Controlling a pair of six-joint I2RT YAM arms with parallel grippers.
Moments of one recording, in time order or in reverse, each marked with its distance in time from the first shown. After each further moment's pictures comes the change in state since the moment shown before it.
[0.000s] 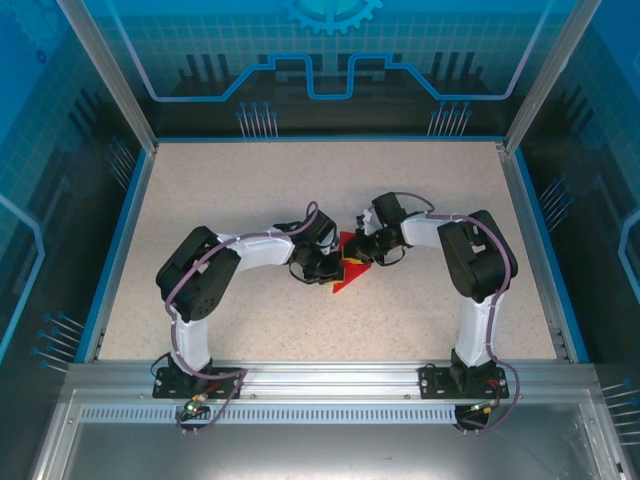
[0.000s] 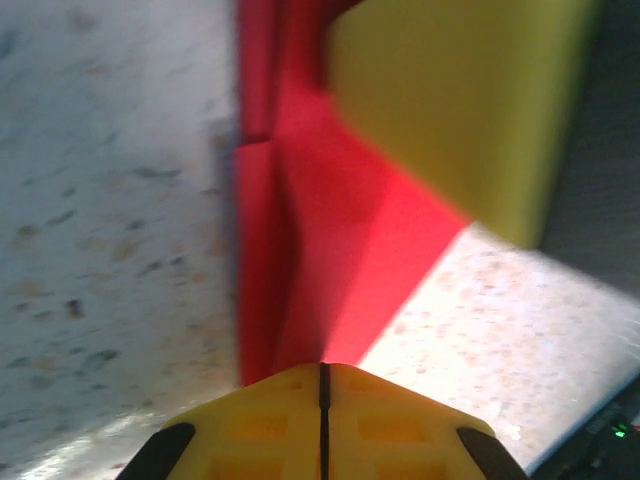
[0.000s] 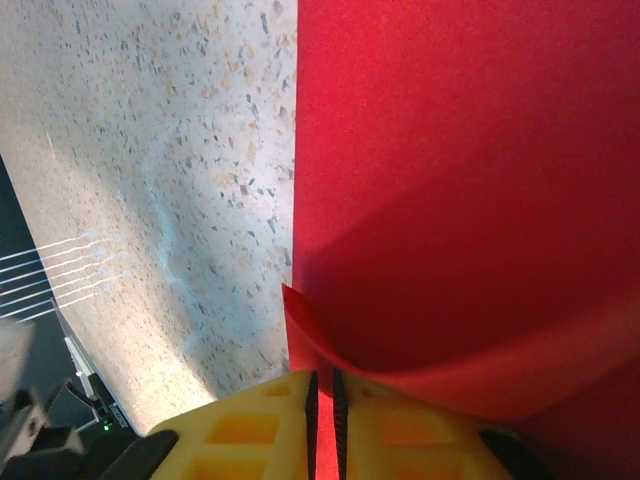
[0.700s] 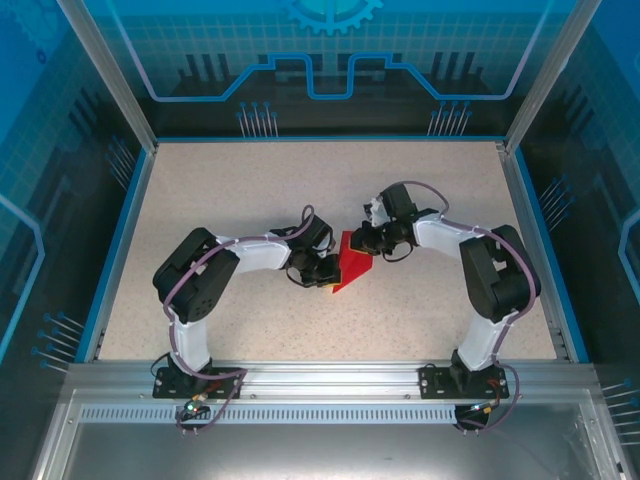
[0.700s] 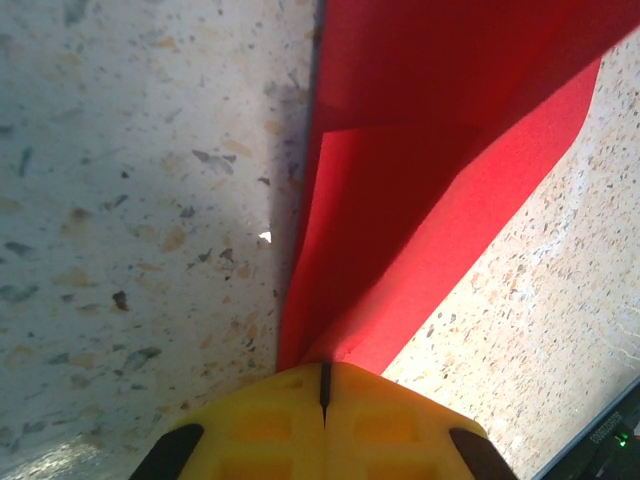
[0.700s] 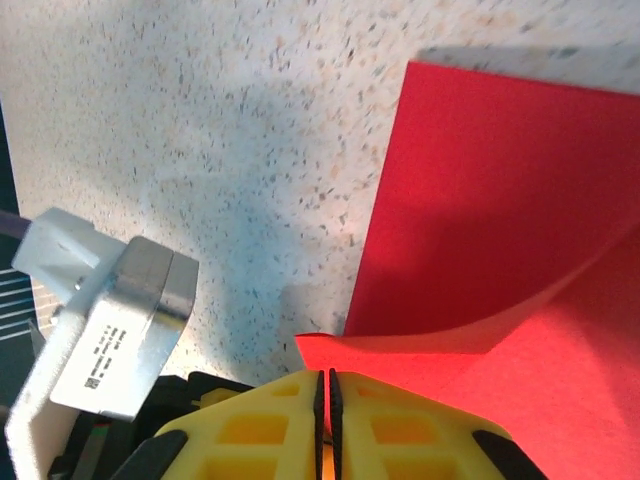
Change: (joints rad) left arm 0.004 -0.013 -0.065 0.084 -0.004 -0.027; right arm 0.006 -0.188 -0.051 -0.016 0.093 -0.030
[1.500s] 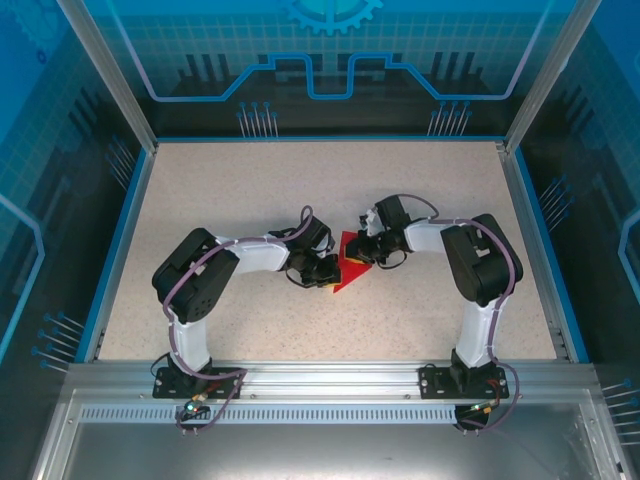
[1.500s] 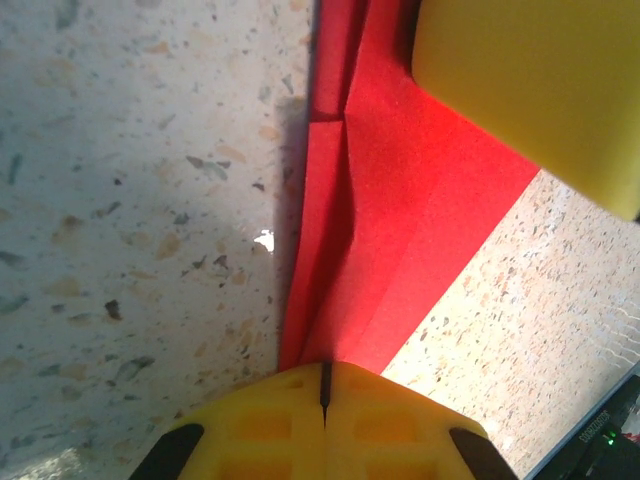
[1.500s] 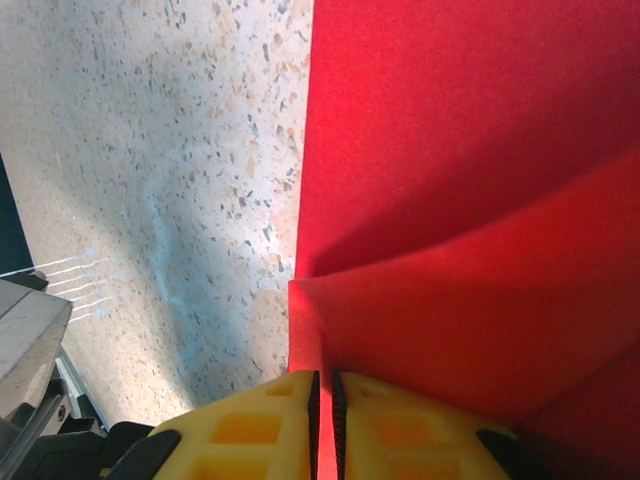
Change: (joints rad) left arm 0.004 -0.002 -0.027 0.049 0.013 -0.010; right arm -0.011 0.145 -0.027 0.148 -0.063 0.060
